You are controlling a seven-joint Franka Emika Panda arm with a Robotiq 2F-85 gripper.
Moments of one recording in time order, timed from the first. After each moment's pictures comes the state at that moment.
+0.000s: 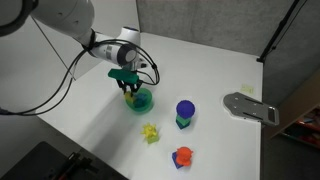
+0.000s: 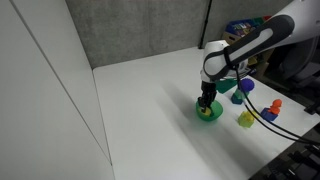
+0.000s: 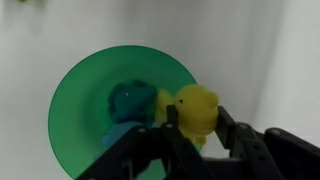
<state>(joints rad) 0.04 0.76 0.09 -1.76 0.07 2.25 -0.12</state>
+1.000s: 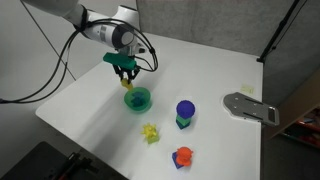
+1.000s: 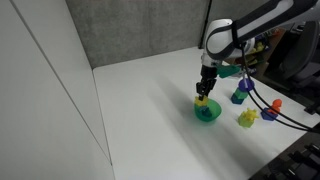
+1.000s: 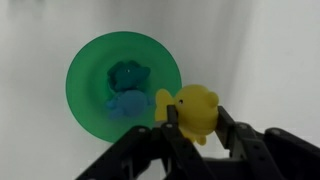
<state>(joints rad) 0.02 0.64 0.12 -1.76 0.12 2.19 -0.13</state>
